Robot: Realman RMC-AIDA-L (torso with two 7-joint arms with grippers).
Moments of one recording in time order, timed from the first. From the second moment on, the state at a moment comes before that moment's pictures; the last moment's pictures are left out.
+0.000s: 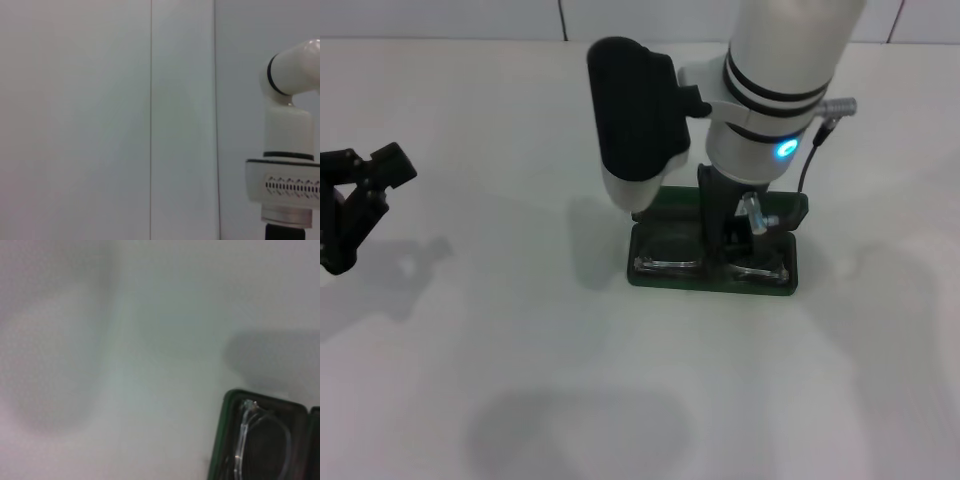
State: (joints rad) left arm -0.48 -1.91 2.85 -0.33 -0.67 2.01 -0.80; right arm 1.22 2.03 -1.92 -0.97 -2.34 -1.47 2.30
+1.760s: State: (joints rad) left arm -0.57 -1.92 2.85 -0.33 -0.71 2.02 -0.88; right arm 0.55 2.03 -1.00 -1.36 -1.67 -1.68 1.76
